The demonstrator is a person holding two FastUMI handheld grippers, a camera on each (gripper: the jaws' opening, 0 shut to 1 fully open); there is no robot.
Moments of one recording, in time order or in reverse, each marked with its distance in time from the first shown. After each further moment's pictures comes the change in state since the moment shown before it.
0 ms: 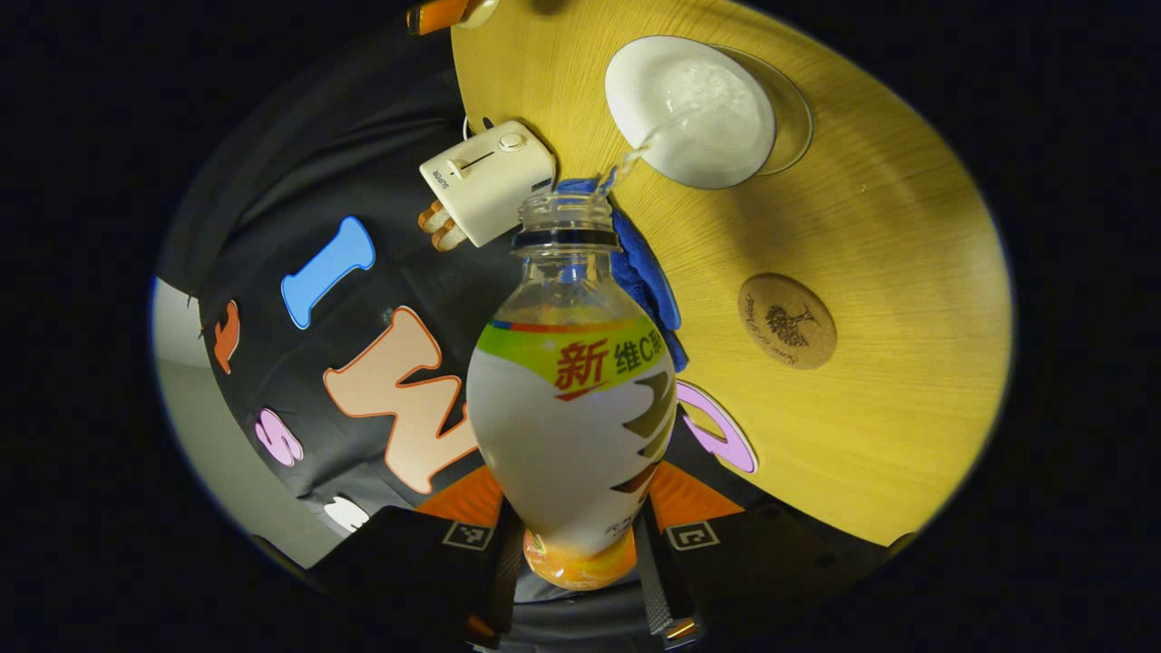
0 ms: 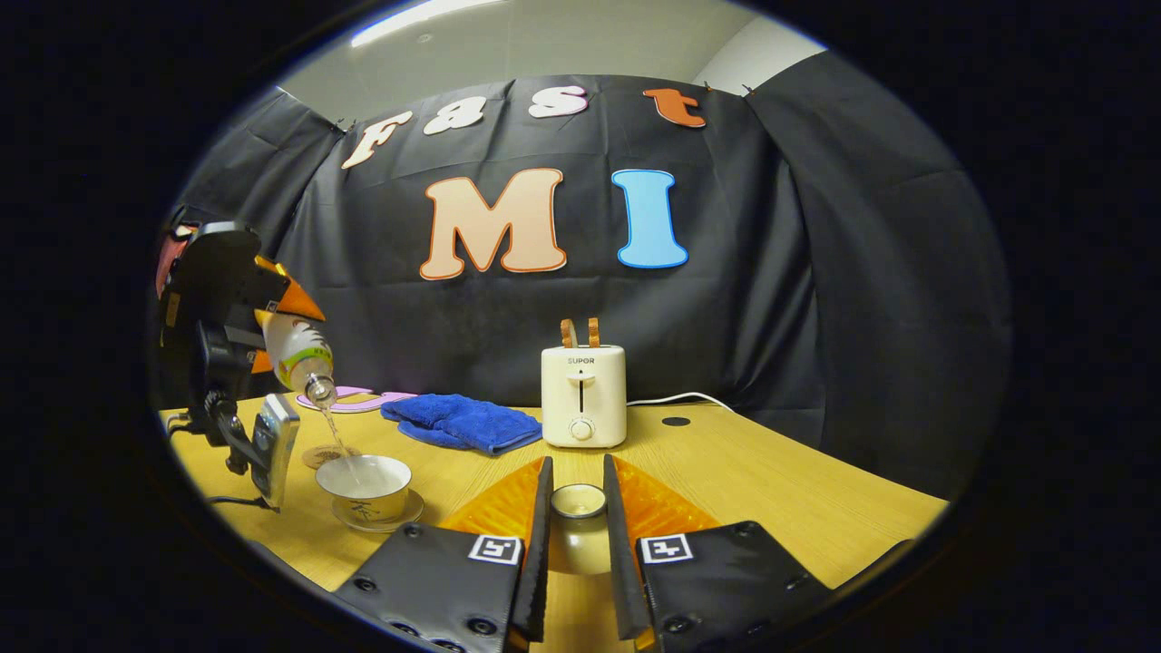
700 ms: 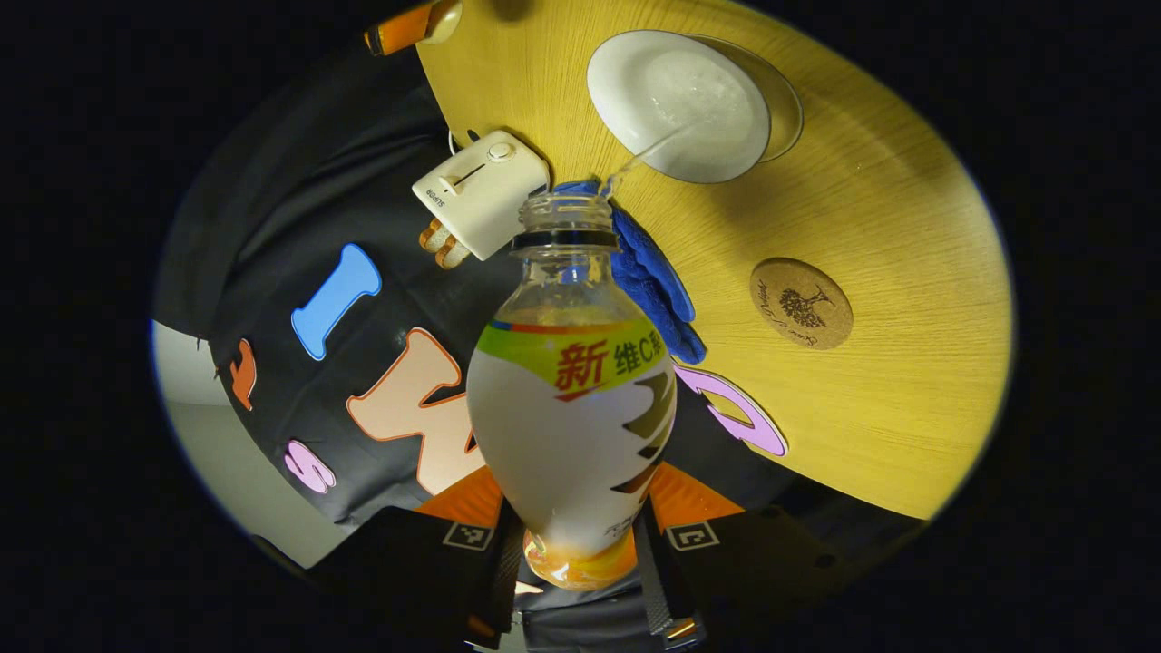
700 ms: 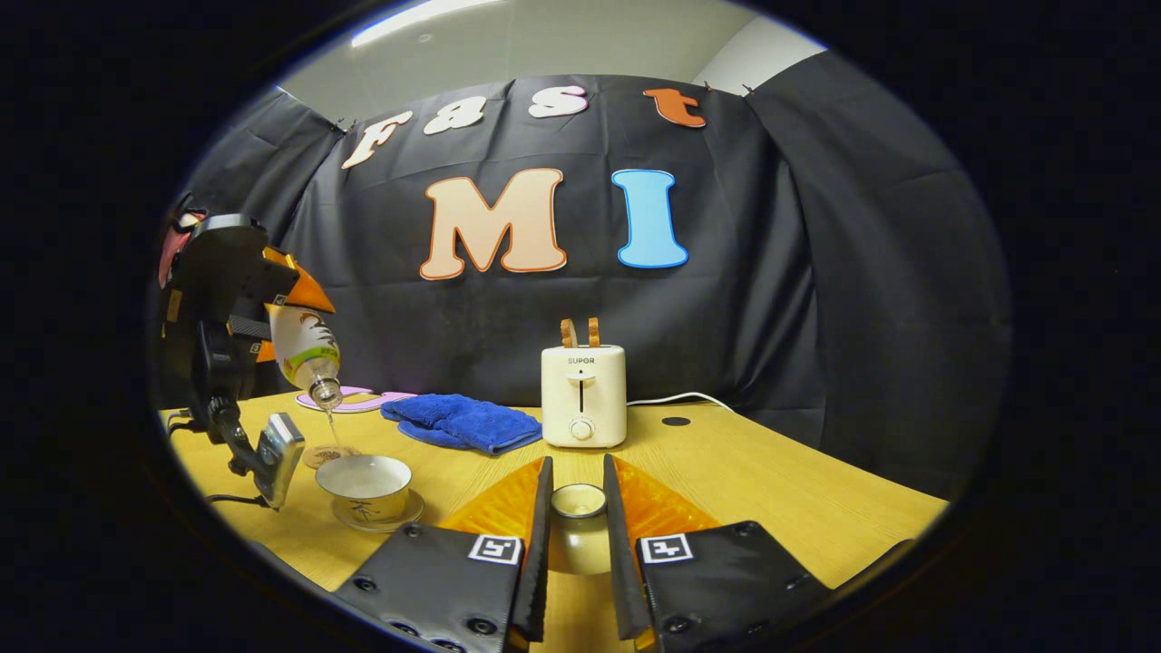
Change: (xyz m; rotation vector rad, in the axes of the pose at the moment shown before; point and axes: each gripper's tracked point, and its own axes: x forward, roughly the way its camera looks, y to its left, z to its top) left arm 0.001 0.004 0.010 0.088 -0.004 0.027; right arm -0.001 0.000 0.001 -0.001 0.002 -0.001
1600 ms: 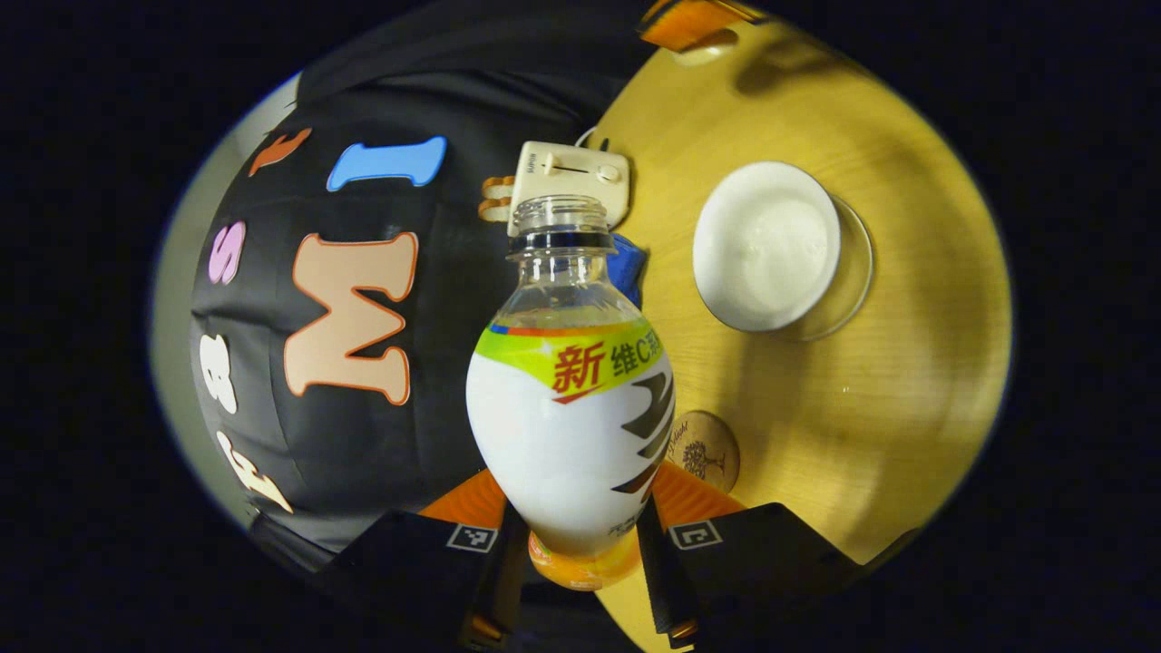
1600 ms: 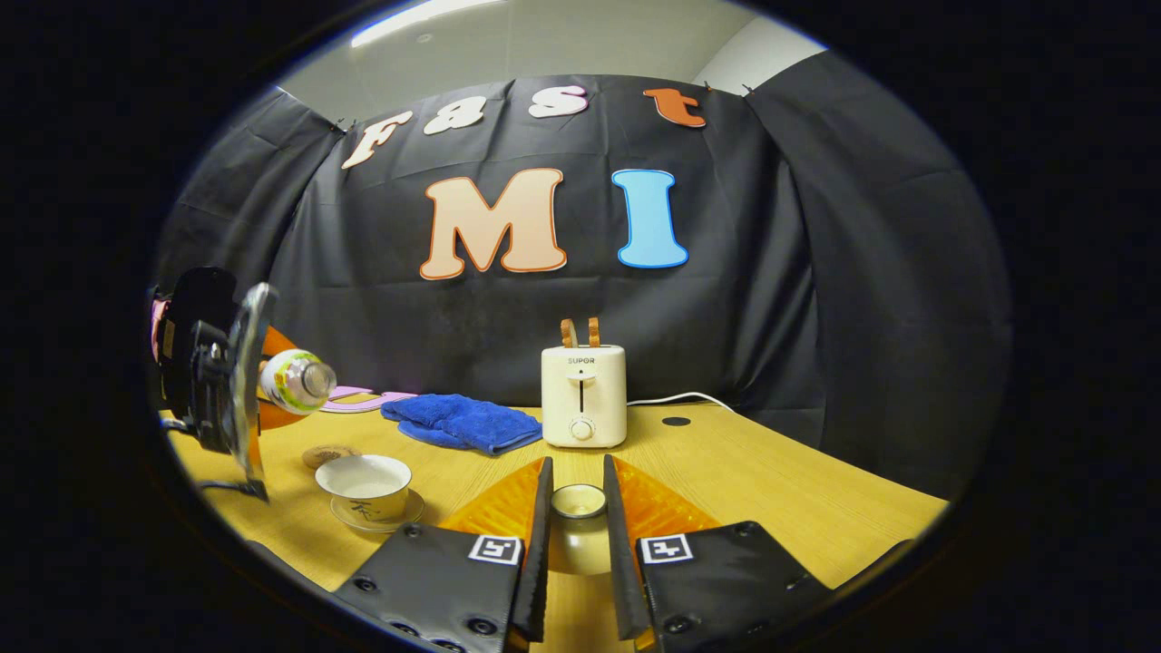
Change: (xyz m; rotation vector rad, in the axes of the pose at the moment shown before) left arm -0.001 -0.054 0.050 -0.885 -0.222 -0.129; right arm 0.000 0.000 0.000 0.000 0.000 0.000
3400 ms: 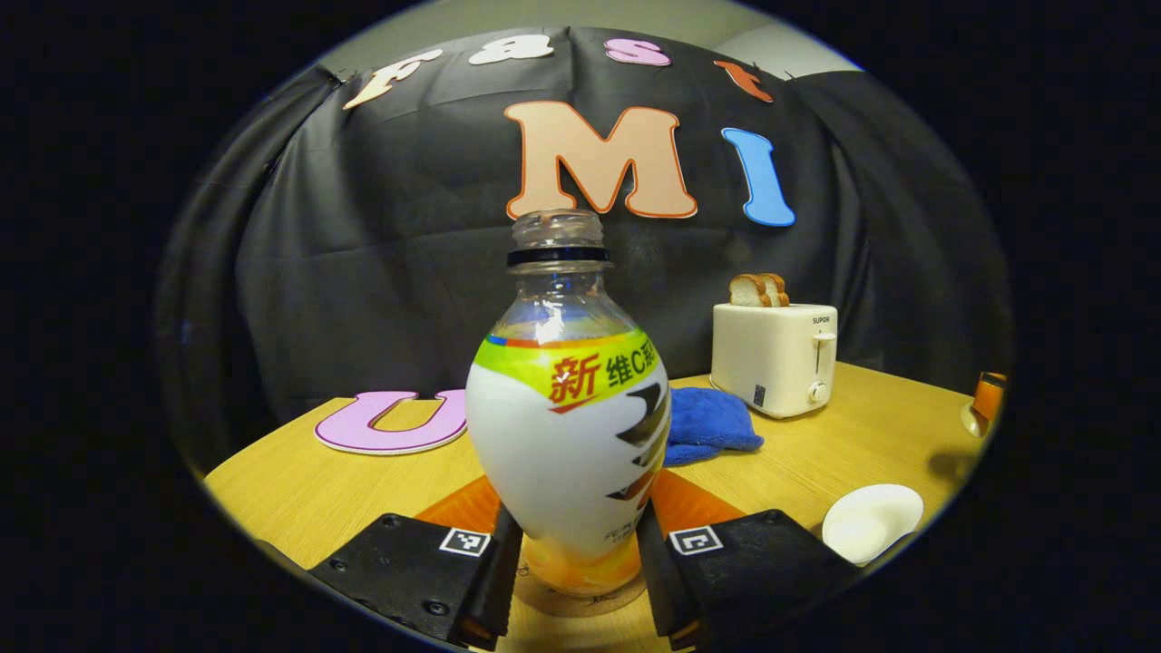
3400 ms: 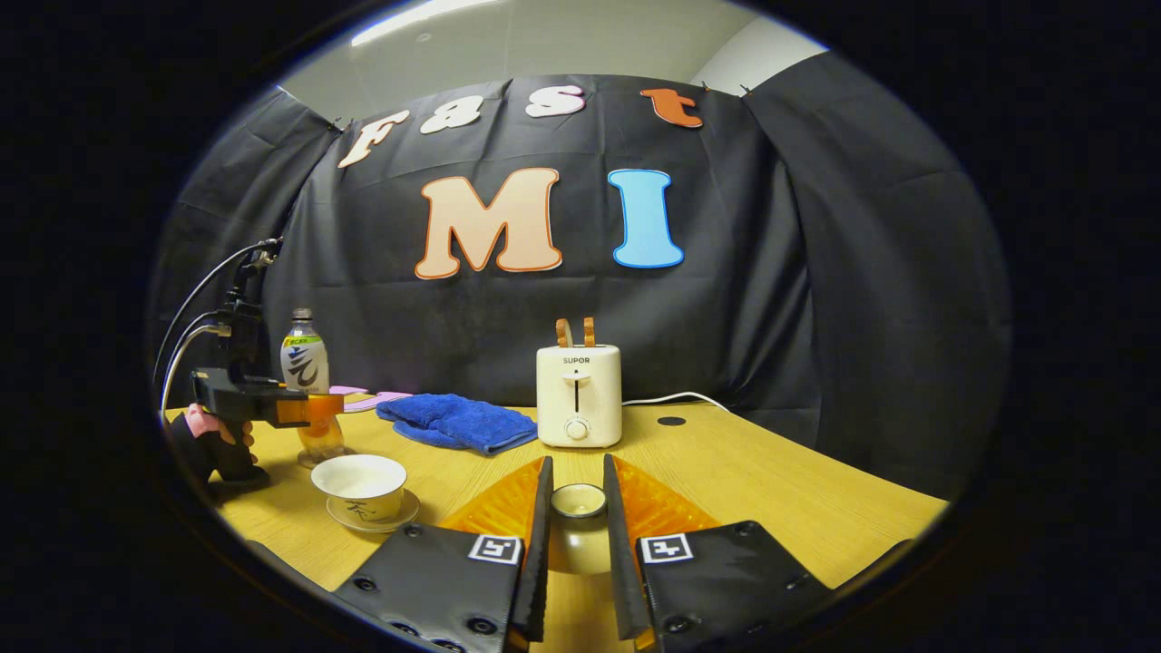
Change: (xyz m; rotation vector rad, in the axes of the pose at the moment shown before) left arm 0.074 0.006 -0.023 -1.295 -0.208 0.132; right arm 0.000 -0.003 -0.001 -0.001 0.000 -0.015
